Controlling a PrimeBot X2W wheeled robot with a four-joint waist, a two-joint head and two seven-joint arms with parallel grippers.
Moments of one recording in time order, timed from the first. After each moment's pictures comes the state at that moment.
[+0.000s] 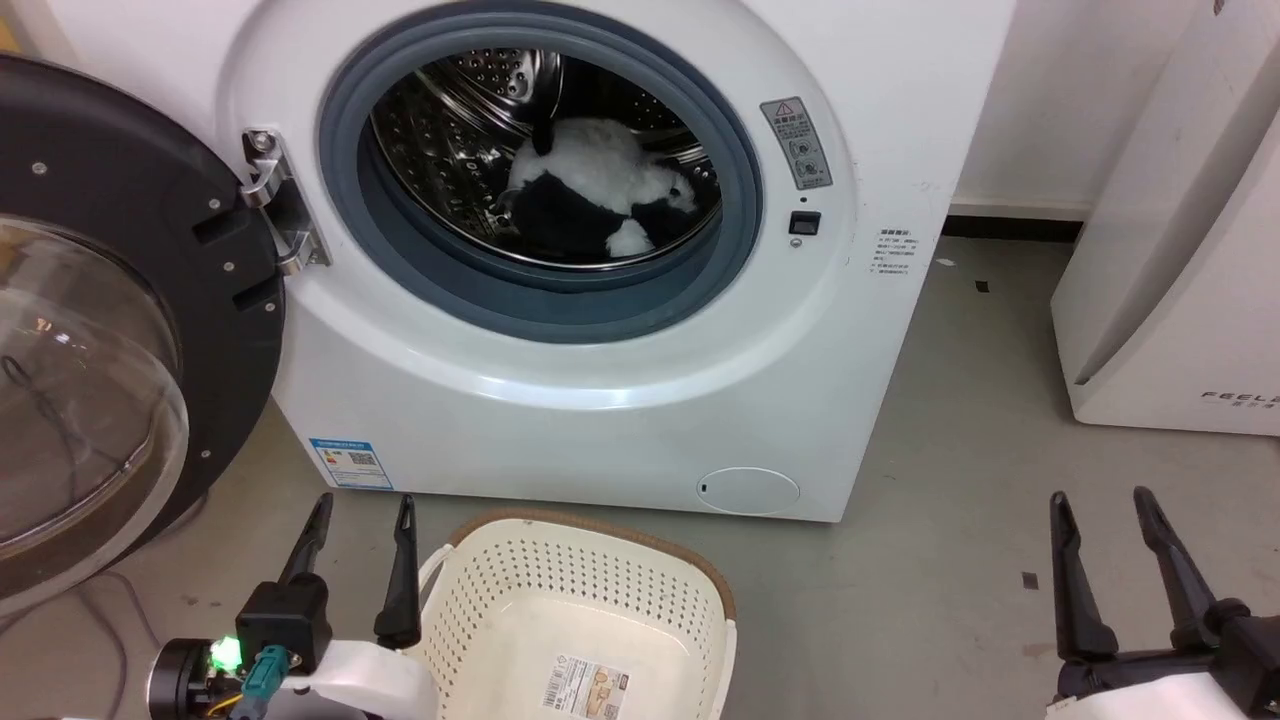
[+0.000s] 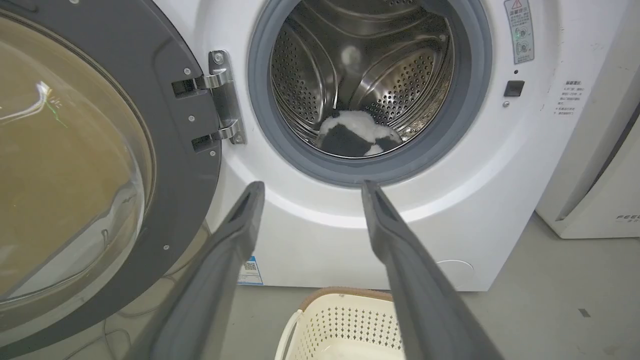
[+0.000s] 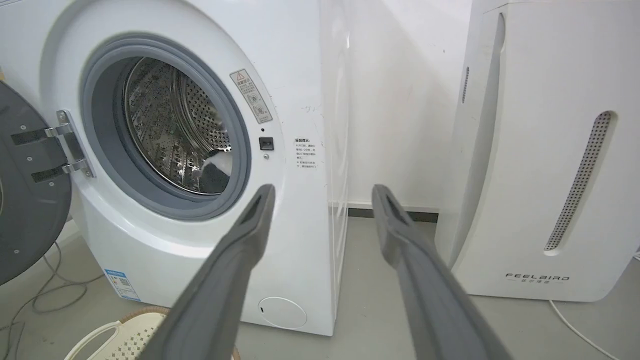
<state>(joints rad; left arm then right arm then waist) -0.06 0.08 0.02 0.22 -0.04 -0.02 -0.26 0.06 -0.05 -0.11 0.00 0.10 0.13 -0.26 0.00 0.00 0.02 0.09</state>
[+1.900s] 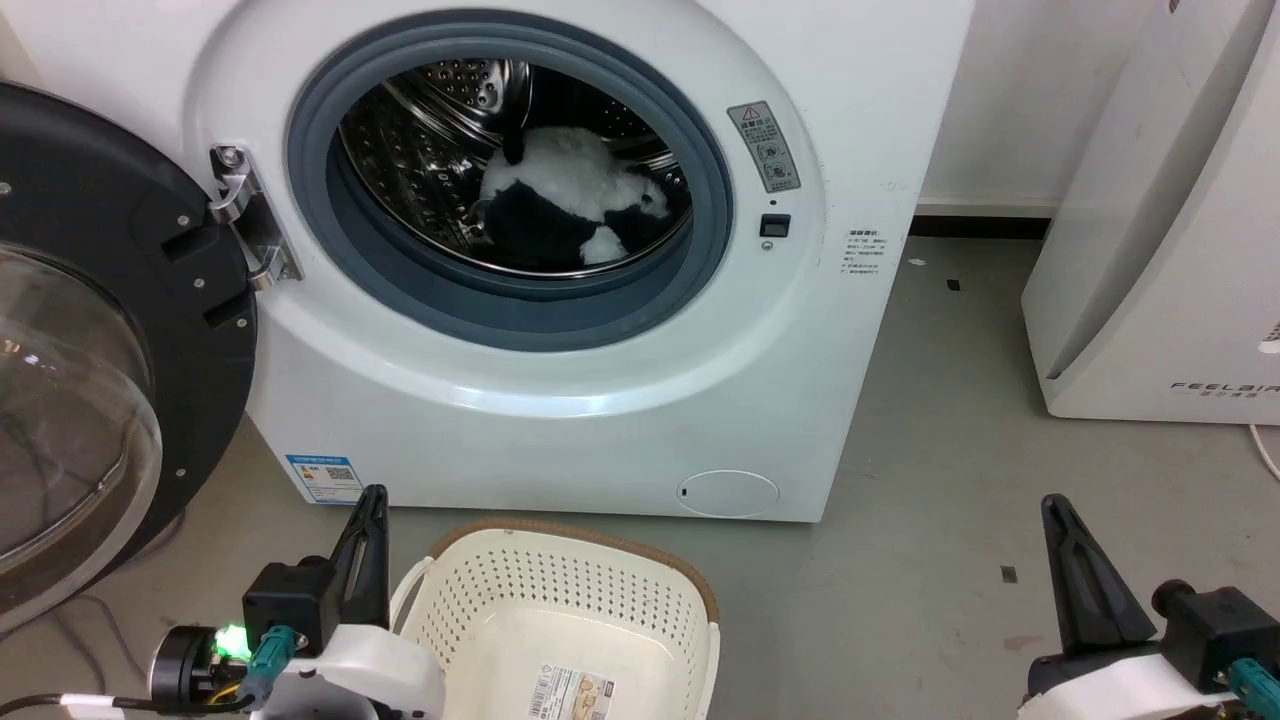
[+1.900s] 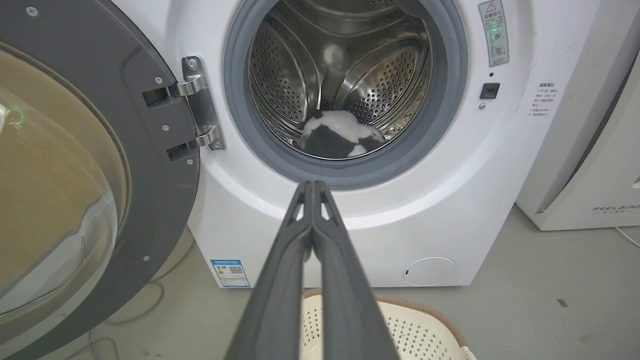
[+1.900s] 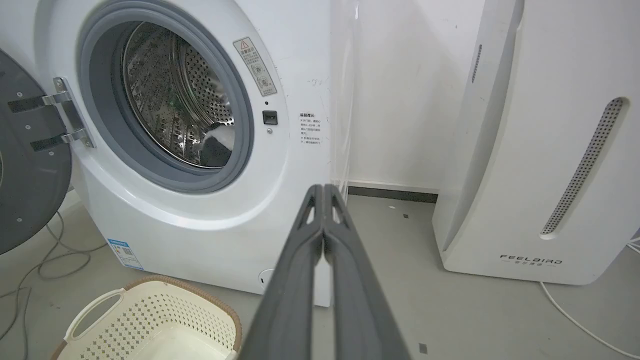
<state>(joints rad) -0.04 0.07 0.01 0.14 -0.03 -0.02 -0.16 0.05 -0.05 -0.07 0.00 0.07 0.13 -0.16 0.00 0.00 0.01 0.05</state>
